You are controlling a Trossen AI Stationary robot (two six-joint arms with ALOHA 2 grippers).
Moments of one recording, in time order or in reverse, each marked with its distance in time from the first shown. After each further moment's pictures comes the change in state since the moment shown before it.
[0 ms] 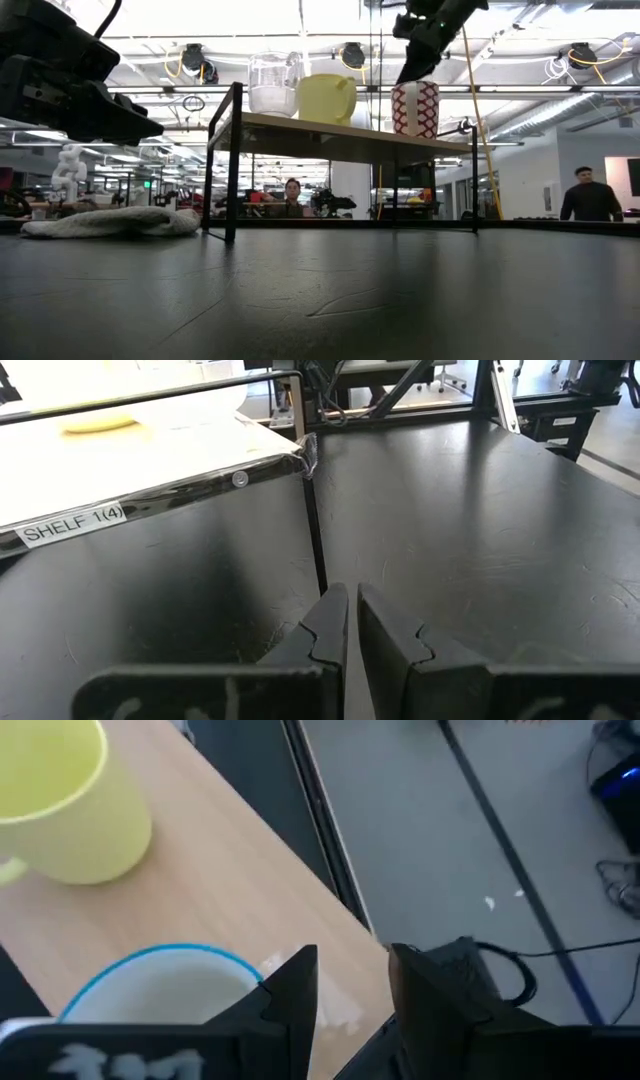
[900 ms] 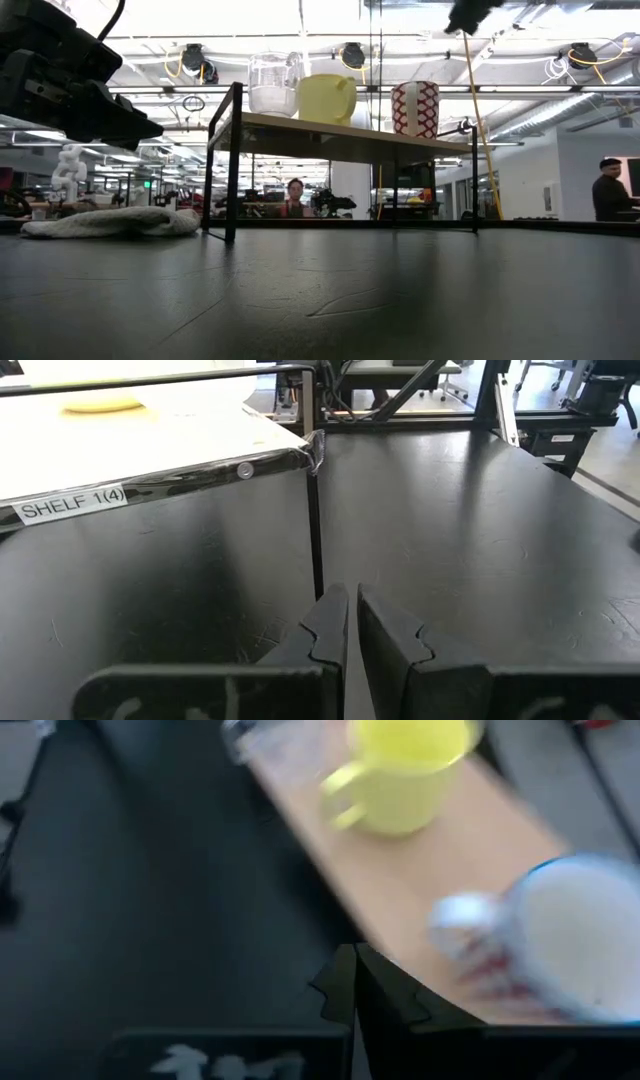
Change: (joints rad) left arm 0.000 0.000 0.000 -0.002 -0.001 -0.074; right arm 0.386 -0.396 -0.241 -0.133 -0.006 0.247
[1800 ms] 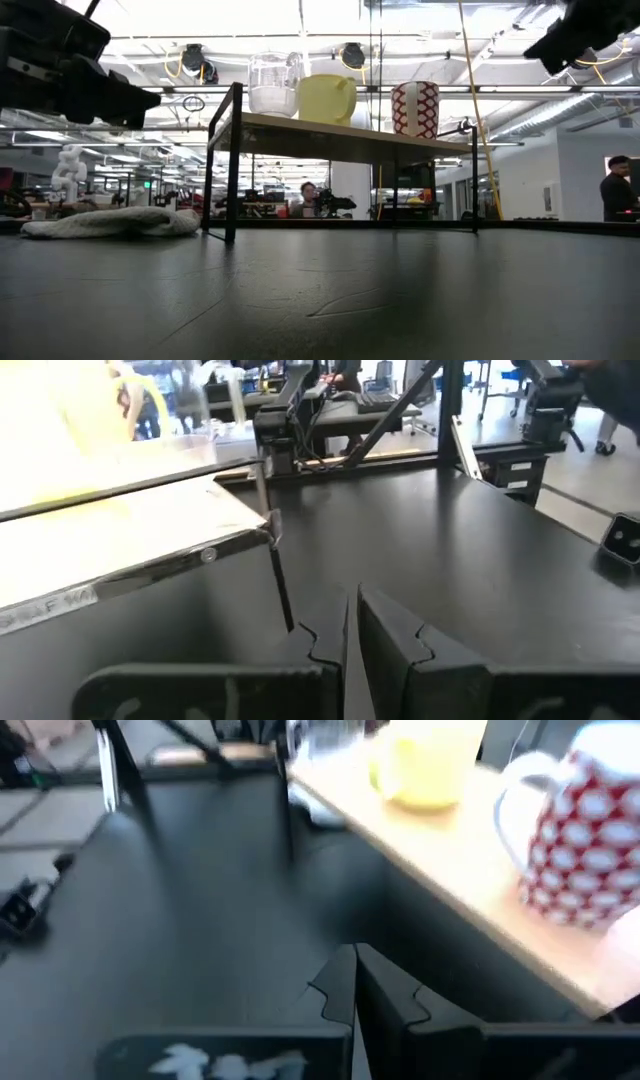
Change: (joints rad) left arm -0.044 -0.001 0.000 0.115 0.025 0.085; right arm 0.093 -0.804 -0.769 0.327 -0.002 0.177
